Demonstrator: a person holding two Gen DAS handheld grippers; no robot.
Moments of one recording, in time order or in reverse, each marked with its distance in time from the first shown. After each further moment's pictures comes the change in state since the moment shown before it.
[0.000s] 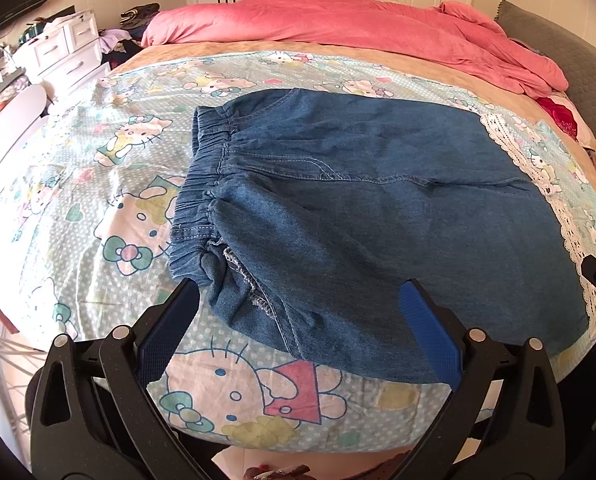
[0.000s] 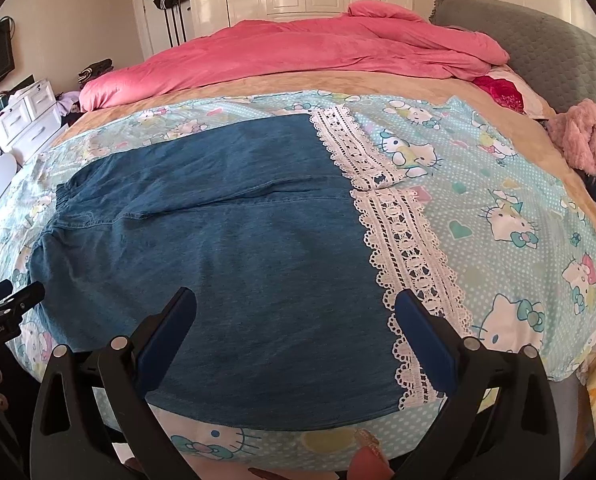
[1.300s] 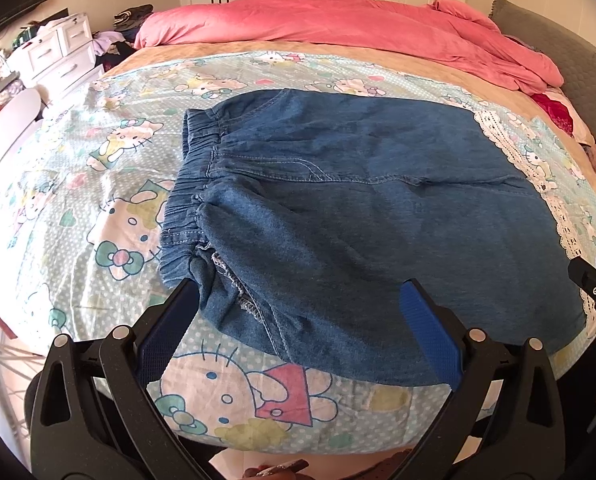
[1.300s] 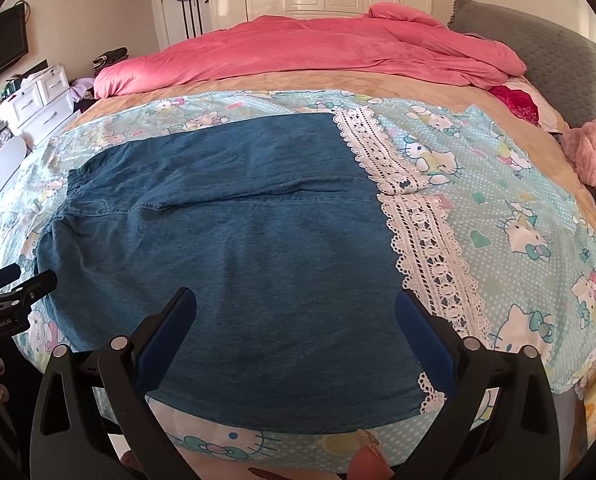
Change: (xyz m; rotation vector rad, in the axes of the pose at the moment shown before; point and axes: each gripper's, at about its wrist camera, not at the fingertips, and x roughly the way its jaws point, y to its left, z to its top) left arm 0.003 -0.005 0.002 0.014 0.004 -0.016; right arm 0.006 0.019 0.004 -0.062 0.013 0.031
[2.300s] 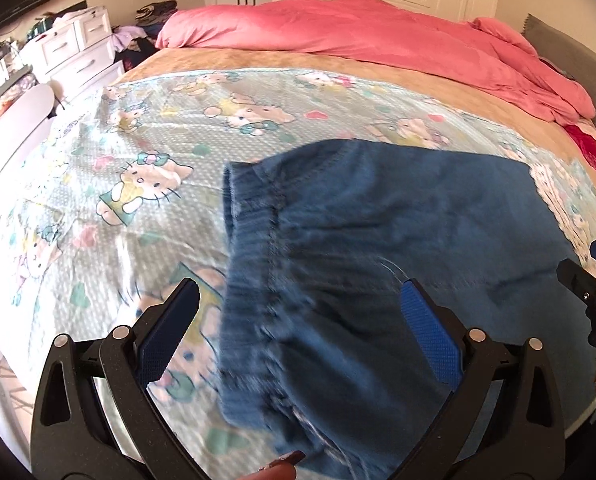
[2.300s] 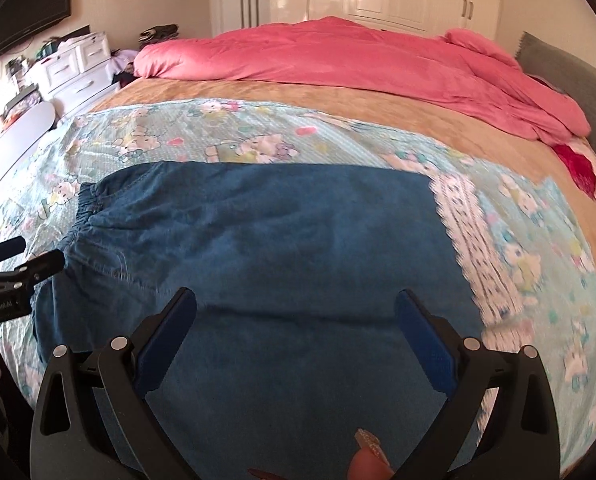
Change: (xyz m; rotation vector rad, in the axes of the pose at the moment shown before) left arm 0.047 0.059 0.084 -0.070 -0.004 0.060; right arm 0.080 0.076 0.101 -0.190 0.005 0.101
